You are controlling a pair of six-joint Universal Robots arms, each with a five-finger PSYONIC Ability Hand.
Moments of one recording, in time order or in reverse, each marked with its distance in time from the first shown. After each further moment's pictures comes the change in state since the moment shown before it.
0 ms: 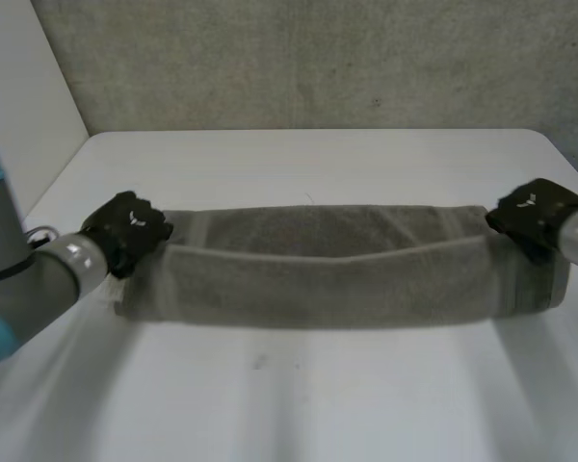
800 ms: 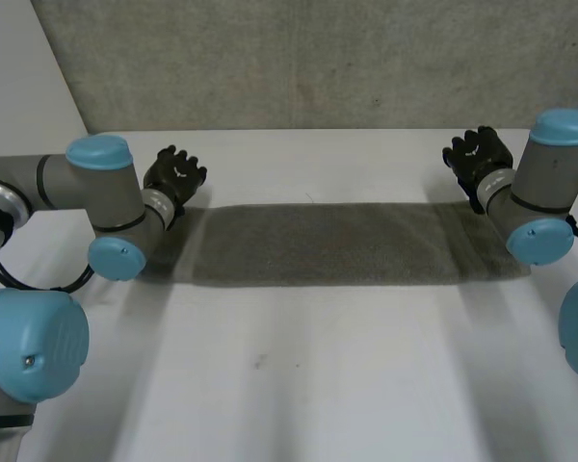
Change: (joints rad) left arm -0.110 -0.773 1.069 -0.098 -0.195 -0.106; right arm 0.141 0.660 -0.882 -0.113 0.164 0.123; left_hand -1.002 -1.022 -1.020 -1.023 -0.978; right_hand -1.098 -1.085 -1.098 -1.095 -1.144
